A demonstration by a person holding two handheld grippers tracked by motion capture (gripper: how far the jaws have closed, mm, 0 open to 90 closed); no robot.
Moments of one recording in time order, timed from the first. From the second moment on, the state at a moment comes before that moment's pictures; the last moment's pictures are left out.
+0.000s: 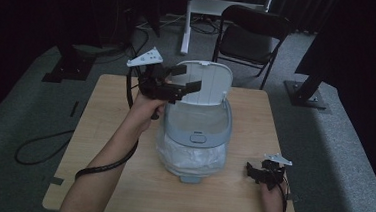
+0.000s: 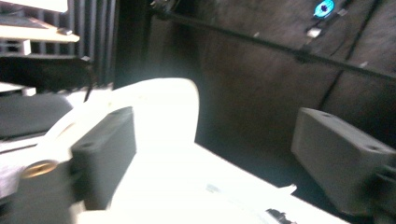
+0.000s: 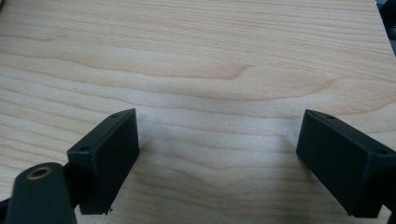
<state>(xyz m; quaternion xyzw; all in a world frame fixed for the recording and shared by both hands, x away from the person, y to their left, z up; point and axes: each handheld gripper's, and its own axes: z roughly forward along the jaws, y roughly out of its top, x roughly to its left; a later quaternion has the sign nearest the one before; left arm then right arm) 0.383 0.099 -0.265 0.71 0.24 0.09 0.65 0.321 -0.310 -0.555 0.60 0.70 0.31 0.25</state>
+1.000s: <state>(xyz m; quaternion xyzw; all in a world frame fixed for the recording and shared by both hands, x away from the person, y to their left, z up) 0.359 0.183 -0.334 0.76 0.30 0.17 0.55 0.332 -0.313 -0.510 0.57 0.70 0.36 0.25</state>
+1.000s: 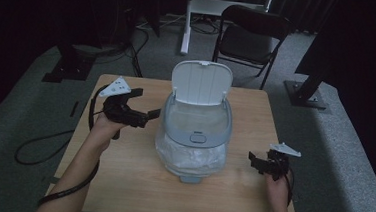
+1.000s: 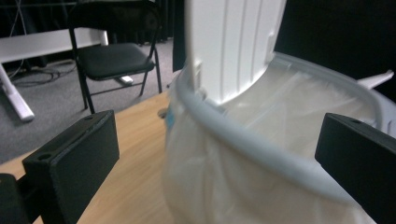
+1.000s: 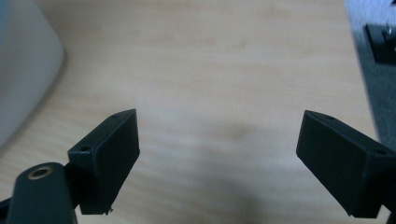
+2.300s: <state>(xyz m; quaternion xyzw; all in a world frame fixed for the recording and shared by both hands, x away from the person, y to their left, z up) 0.348 0.263 -0.451 0.77 0.41 0.20 0.46 0.422 -0.266 -0.352 0.49 0.67 0.51 0.24</state>
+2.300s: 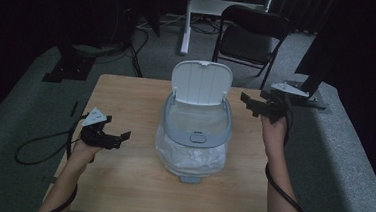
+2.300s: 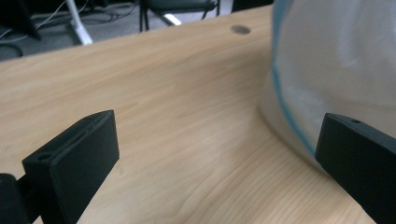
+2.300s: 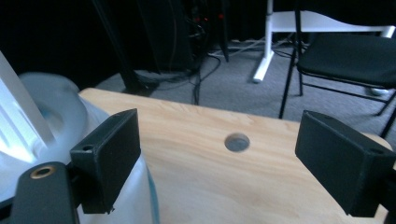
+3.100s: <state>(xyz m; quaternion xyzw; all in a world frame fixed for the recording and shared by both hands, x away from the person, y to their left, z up) 0.338 0.310 -0.544 0.76 0.50 0.19 0.37 0.454 -0.248 -0.306 0.48 0.65 0.56 0.20</state>
